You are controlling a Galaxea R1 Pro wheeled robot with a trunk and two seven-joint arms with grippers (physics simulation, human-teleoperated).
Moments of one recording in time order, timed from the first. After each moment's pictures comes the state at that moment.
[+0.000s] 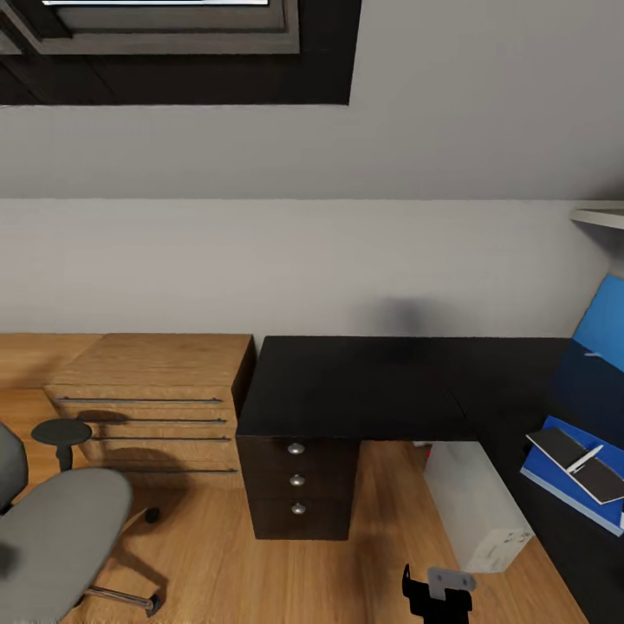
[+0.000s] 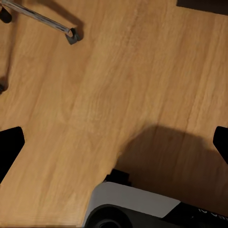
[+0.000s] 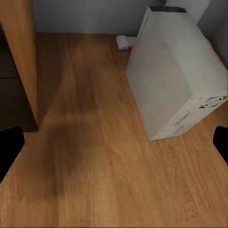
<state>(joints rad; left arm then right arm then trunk) -0.02 -0.02 -0.28 -0.49 0.39 -0.23 0.38 -0.44 0.06 0.32 -0.05 -0.24 -0.57 -0.41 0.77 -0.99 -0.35</state>
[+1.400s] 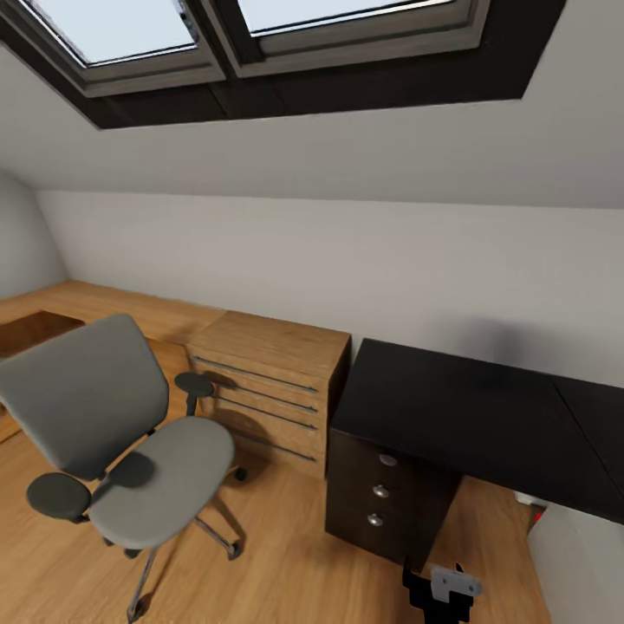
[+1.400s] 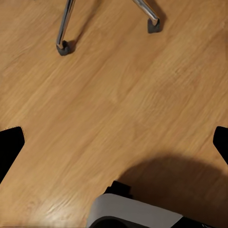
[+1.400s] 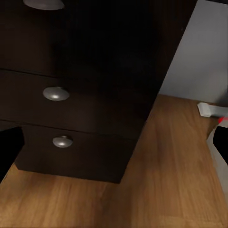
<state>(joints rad) -0.02 -0.02 -0.29 -0.41 0.40 -0.37 0.37 -0.44 0.07 0.33 0.00 -0.24 -0.82 -0.42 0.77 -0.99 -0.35</state>
